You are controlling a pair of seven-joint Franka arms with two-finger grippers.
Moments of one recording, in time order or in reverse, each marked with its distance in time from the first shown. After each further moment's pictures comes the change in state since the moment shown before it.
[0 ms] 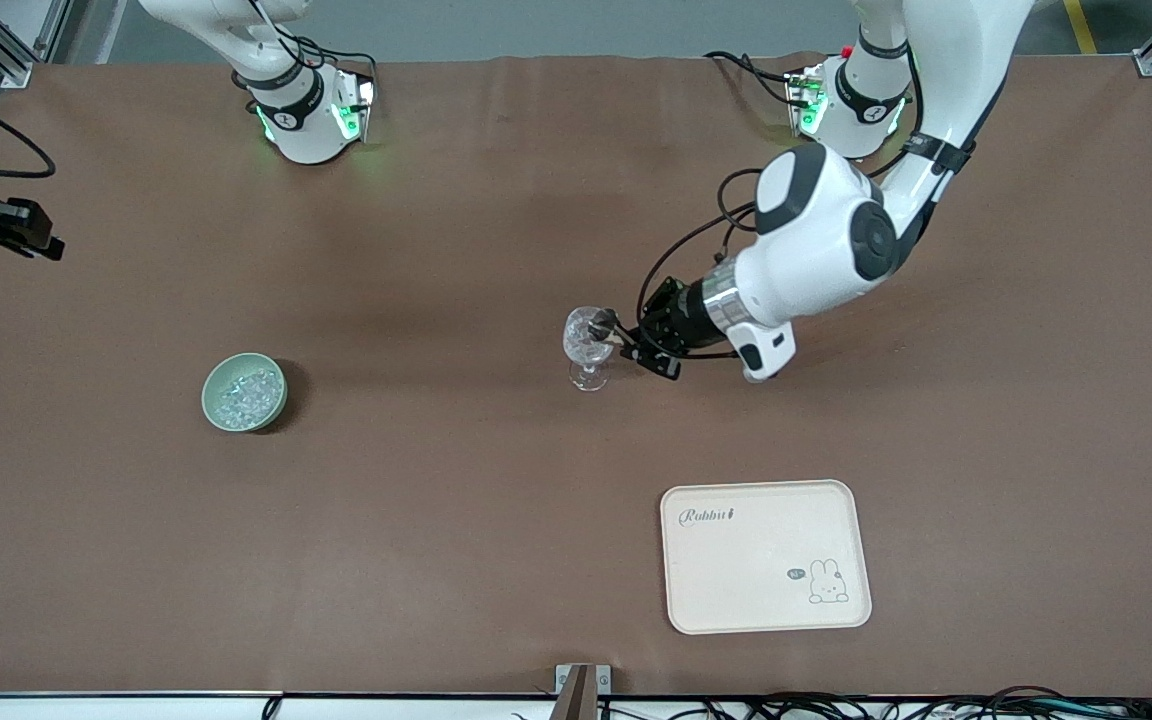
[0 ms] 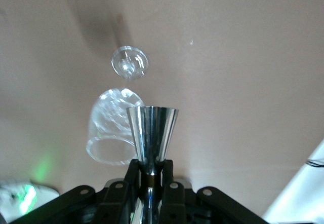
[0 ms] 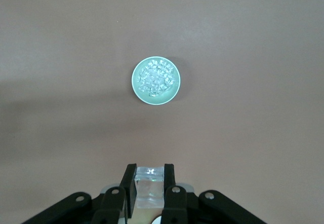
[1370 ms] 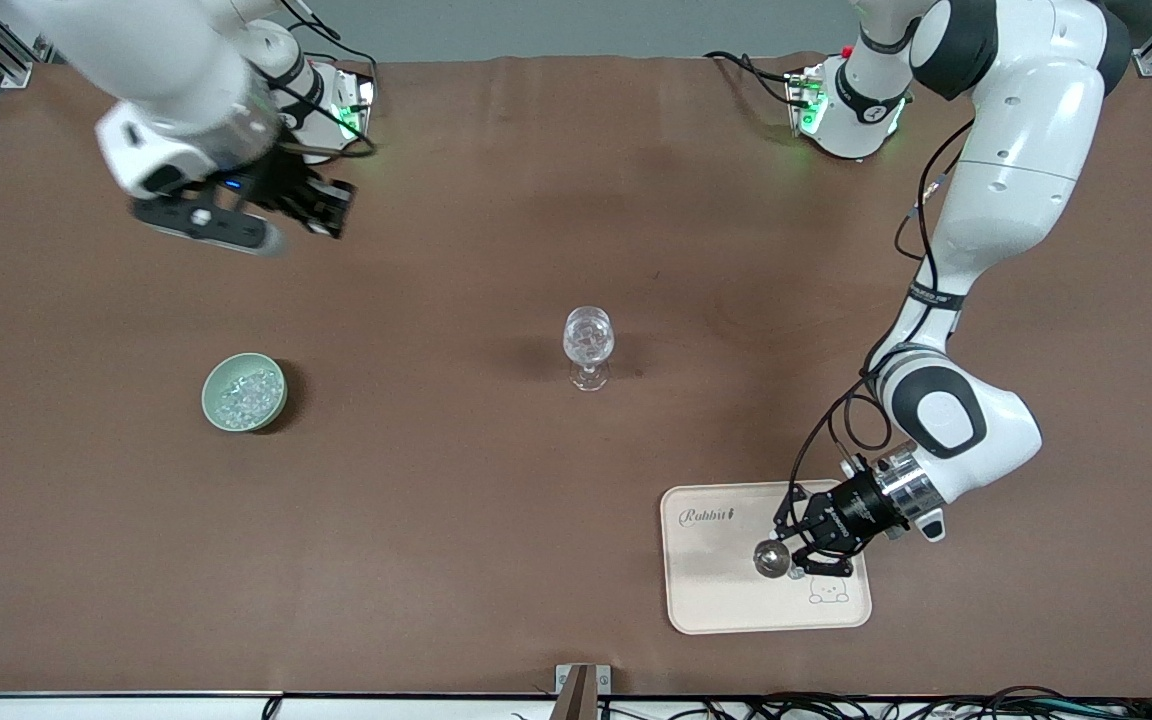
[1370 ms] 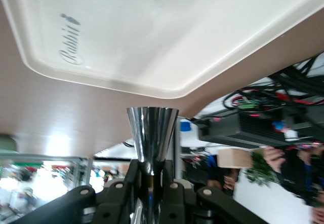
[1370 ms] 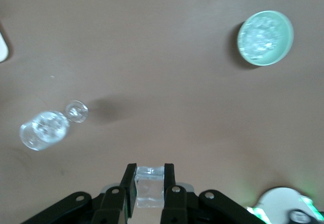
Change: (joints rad) left arm 0.001 0.498 0.357 0.417 -0.877 0.098 0.559; right arm 0.519 0.120 0.025 0.055 0.074 0.110 0.731
